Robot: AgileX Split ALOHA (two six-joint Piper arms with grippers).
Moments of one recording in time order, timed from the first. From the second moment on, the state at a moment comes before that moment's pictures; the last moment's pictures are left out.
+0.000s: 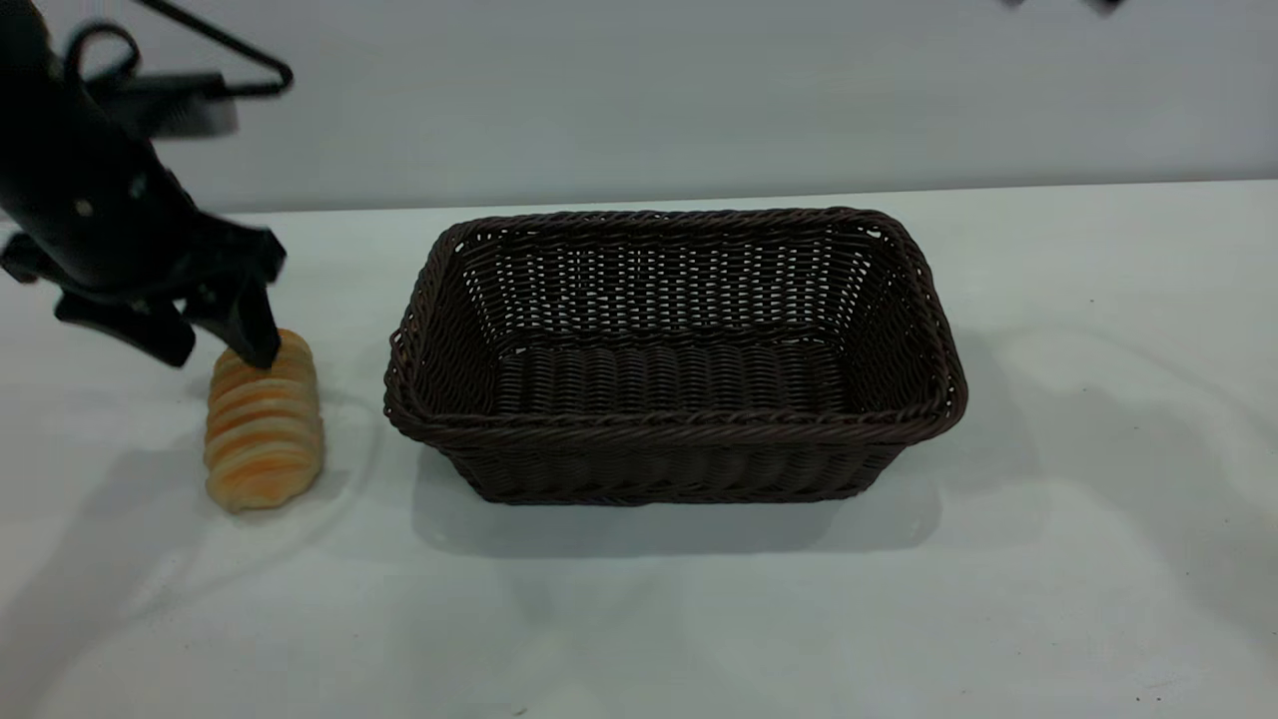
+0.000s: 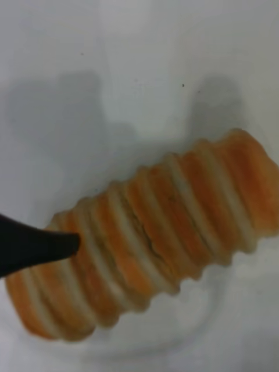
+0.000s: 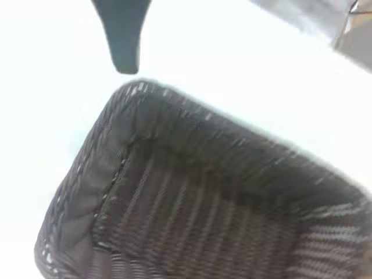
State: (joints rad) left arm -0.07 2.04 -1.14 -0.19 0.34 0.20; right arm 0.17 1.78 -1.65 0.35 1.20 -0.32
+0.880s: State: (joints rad) left arm -0.05 2.17 -1.14 -0.18 0.19 0.13; right arm 0.17 0.85 -0.70 0.30 1.06 -0.35
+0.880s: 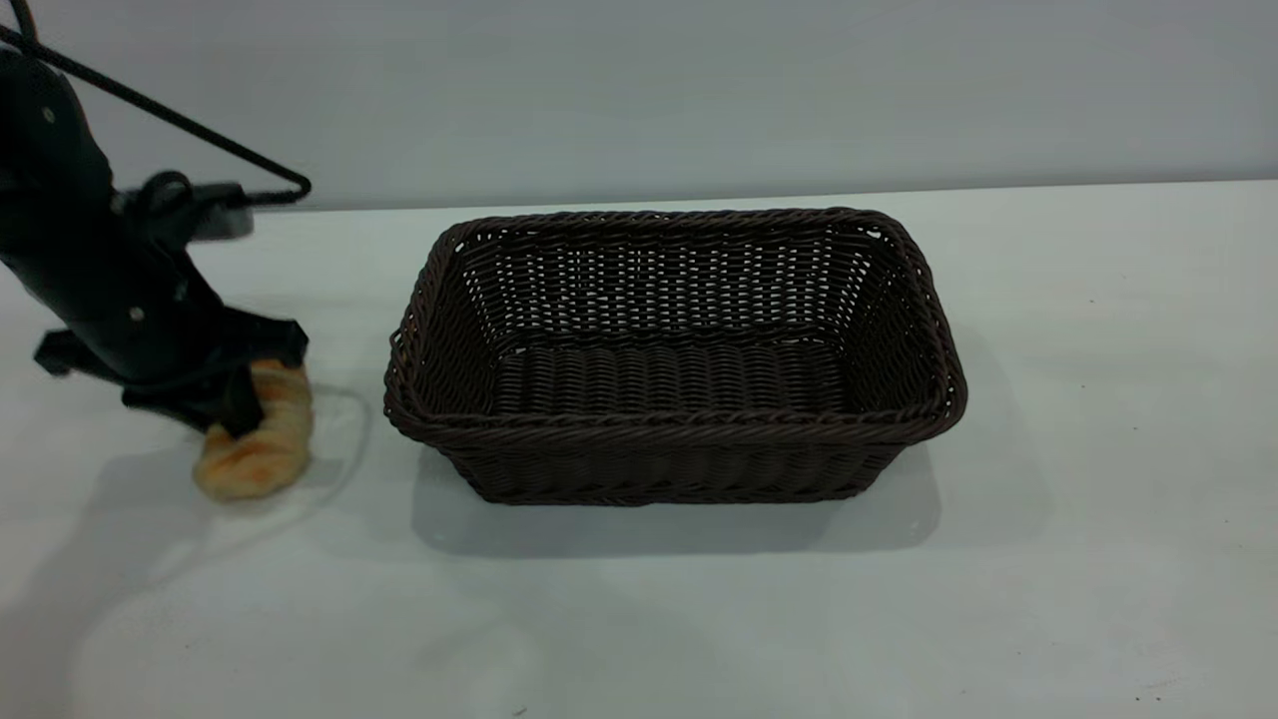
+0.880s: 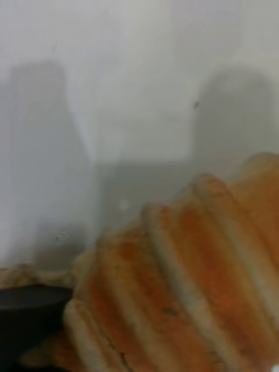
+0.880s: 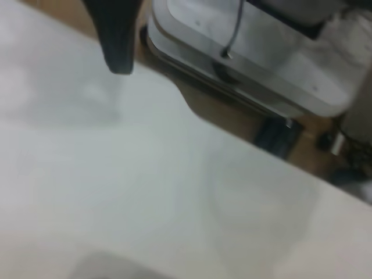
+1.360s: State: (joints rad) left arm -0.18 1.77 -1.14 -0.18 0.29 0.14; right arm 0.17 0.42 -0.49 0.15 1.10 -0.24
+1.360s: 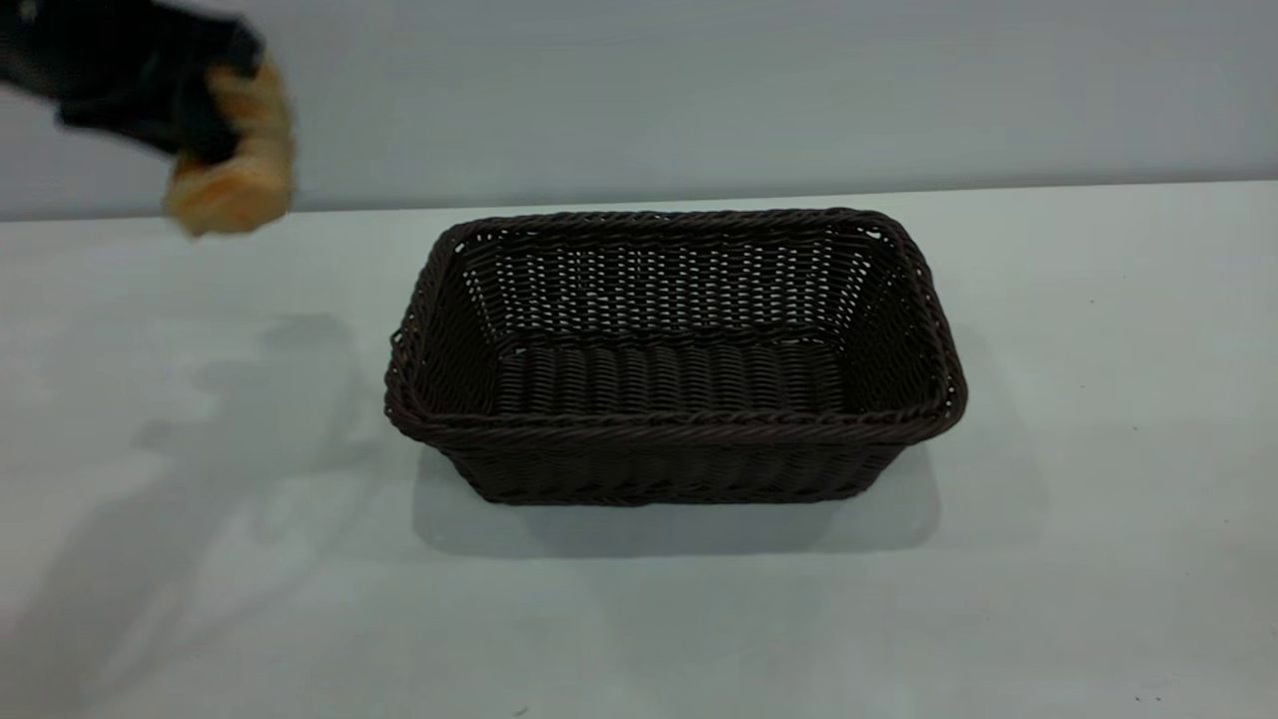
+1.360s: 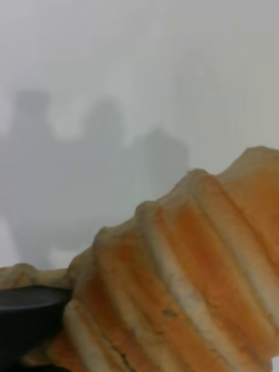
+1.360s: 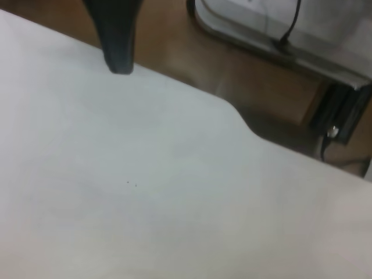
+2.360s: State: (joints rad) left arm -0.58 2.07 -1.14 -0.28 0.03 0.12; right arm 0.17 -0.02 -0.47 0.06 1.13 -0.11
